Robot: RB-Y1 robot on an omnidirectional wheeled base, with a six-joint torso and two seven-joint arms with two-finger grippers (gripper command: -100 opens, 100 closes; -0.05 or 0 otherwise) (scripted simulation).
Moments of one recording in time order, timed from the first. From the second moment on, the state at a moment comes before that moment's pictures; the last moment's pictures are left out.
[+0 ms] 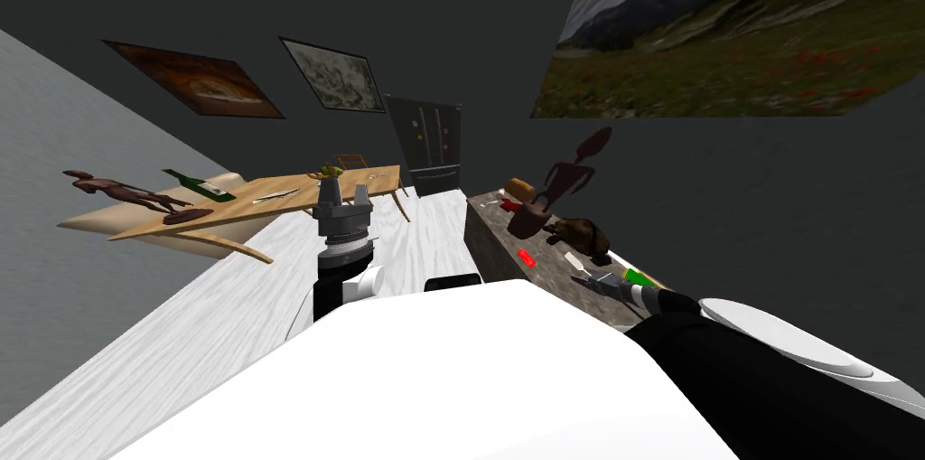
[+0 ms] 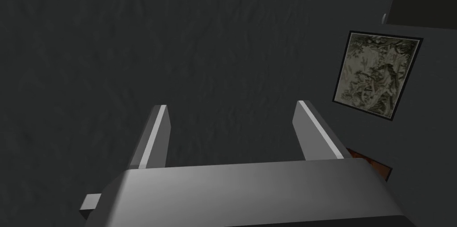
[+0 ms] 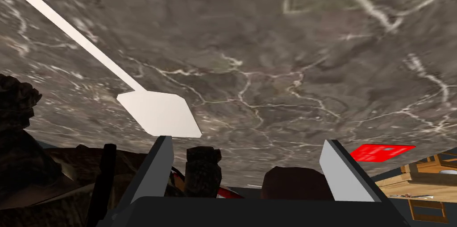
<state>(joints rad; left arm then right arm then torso) 0.46 0.04 0.00 -2.30 -0.10 -0.58 0.02 0.93 -1.03 -0.46 -1.38 1.06 -0.82 -0.18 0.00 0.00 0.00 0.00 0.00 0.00</state>
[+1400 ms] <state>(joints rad) 0.46 0.04 0.00 -2.30 -0.10 -0.58 0.02 1.05 -1.22 -0.35 -1.11 1.28 -0.96 -0.28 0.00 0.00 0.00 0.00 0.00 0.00</state>
